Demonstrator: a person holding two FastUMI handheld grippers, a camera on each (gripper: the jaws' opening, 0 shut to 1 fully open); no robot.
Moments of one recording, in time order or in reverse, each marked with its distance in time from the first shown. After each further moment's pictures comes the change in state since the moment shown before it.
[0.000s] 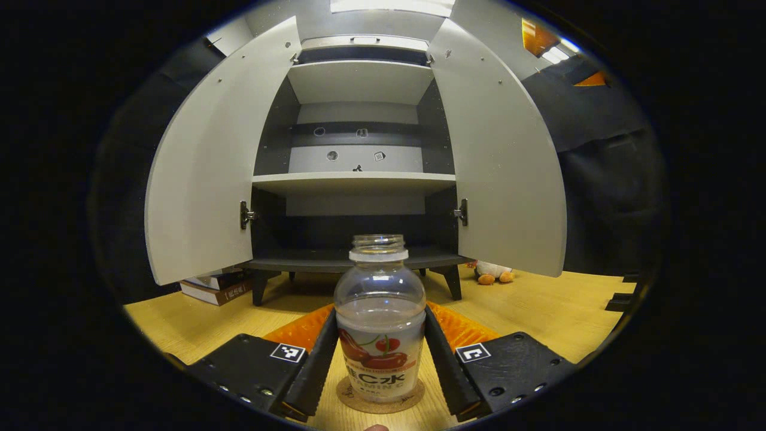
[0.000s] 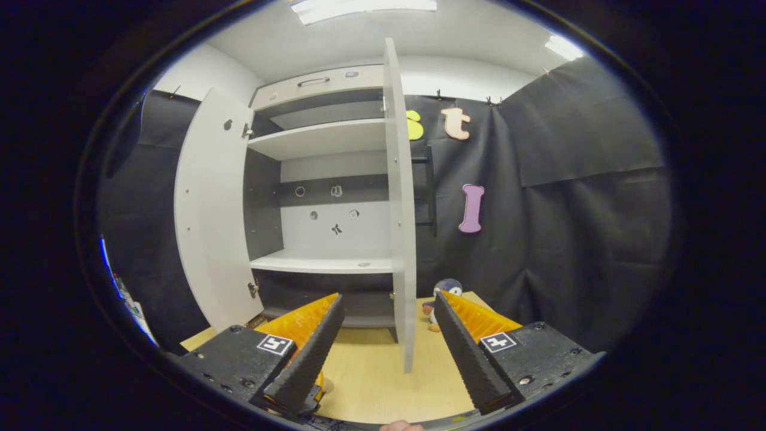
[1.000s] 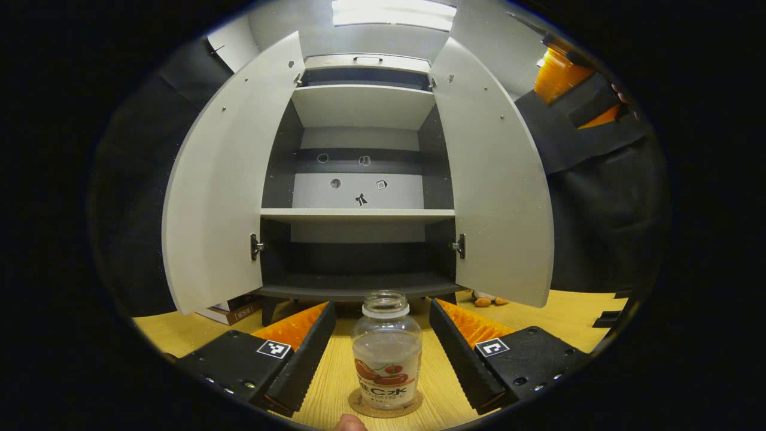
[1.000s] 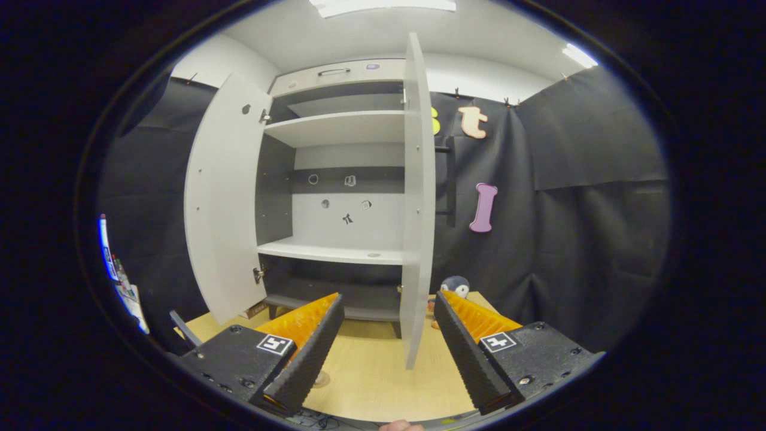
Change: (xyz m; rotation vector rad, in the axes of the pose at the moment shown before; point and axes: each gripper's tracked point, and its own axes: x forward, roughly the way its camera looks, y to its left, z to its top) left arm -0.029 0.011 0.067 -0.018 -0.101 0.027; right arm 0.005 0.018 -0.021 -0.080 0.021 0.062
